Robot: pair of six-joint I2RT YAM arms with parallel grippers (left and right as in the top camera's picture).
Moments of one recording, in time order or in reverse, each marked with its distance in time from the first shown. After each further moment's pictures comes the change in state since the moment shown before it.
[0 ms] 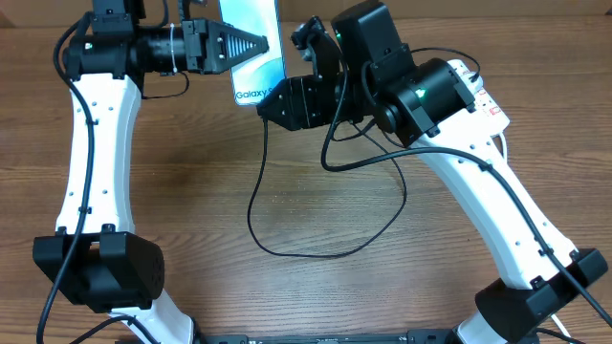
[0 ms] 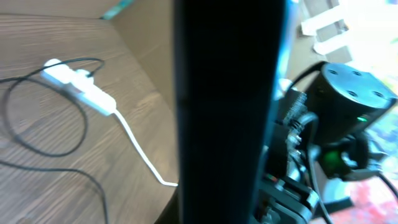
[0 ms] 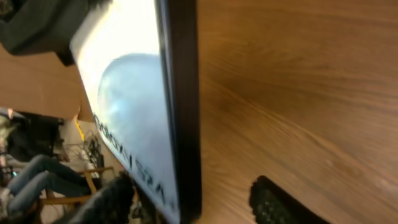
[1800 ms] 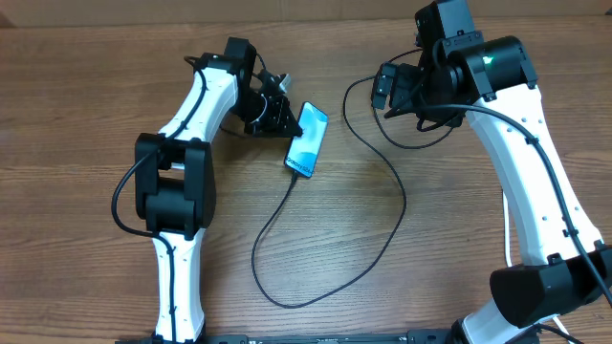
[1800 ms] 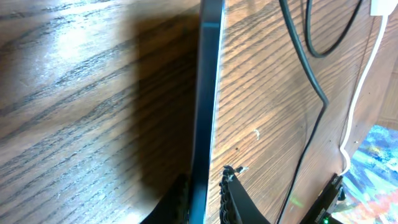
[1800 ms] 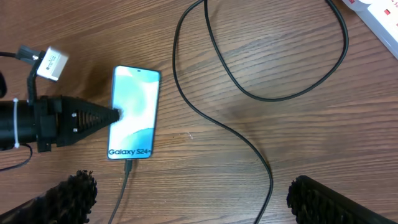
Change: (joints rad) left arm -0.227 0.504 0.000 -0.205 -0.772 0.175; right arm -0.287 0.002 -0.042 -0.315 0.509 0.100
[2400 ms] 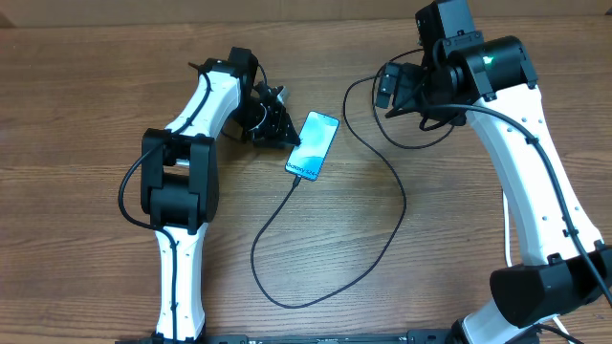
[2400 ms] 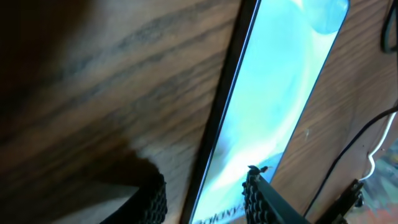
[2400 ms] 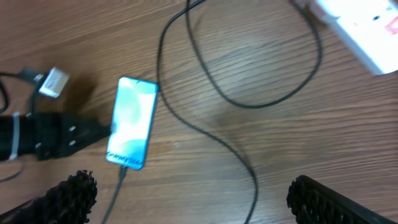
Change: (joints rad) left arm 0.003 0.057 0.013 -0.057 -0.089 -0.023; right arm 0.000 0.000 0.000 0.000 0.079 0.000
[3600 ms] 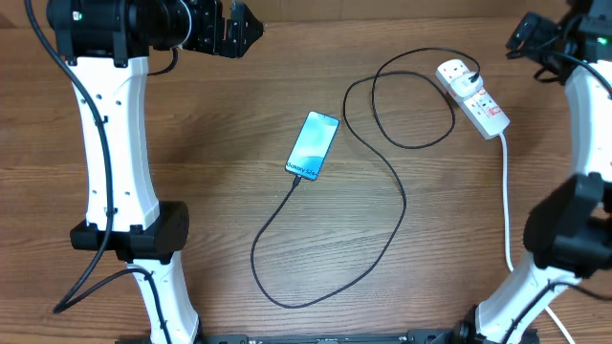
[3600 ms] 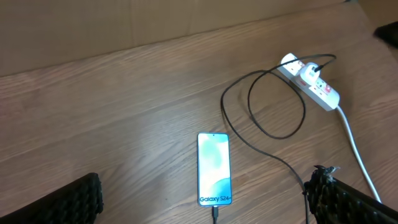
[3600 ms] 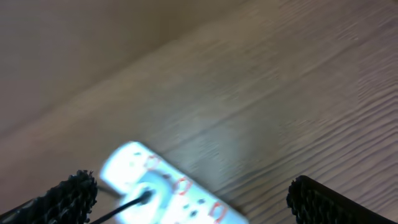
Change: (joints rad) left arm 0.108 -0.278 0.885 -0.425 -0.186 0.108; right arm -0.555 0.278 -0.008 0.584 0.034 -0.258
